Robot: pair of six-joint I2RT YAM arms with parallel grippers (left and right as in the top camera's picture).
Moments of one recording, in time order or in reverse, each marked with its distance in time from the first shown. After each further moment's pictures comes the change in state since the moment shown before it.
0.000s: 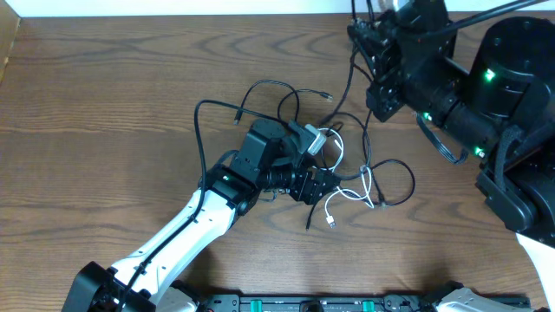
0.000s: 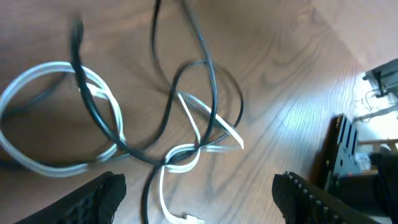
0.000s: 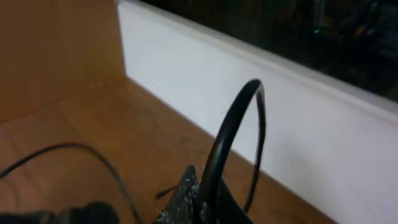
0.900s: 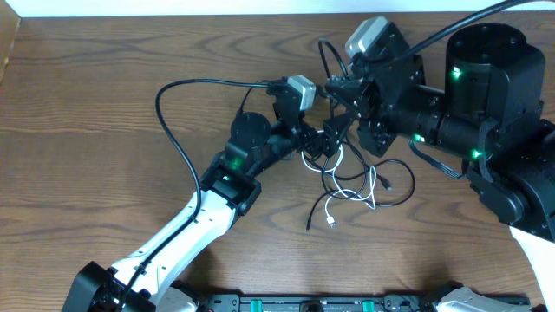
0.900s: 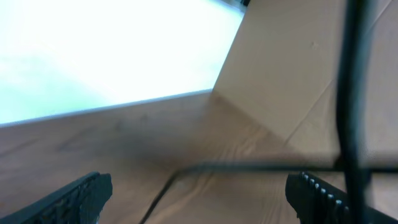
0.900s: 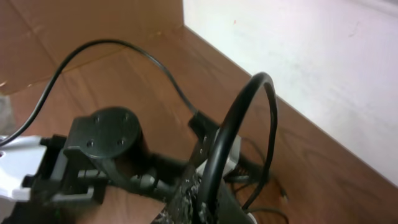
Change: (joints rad) left arm -0.001 0.000 0.000 0.671 -0.247 -0.208; right arm 0.000 0.018 0.000 -0.218 -0.219 -0.015
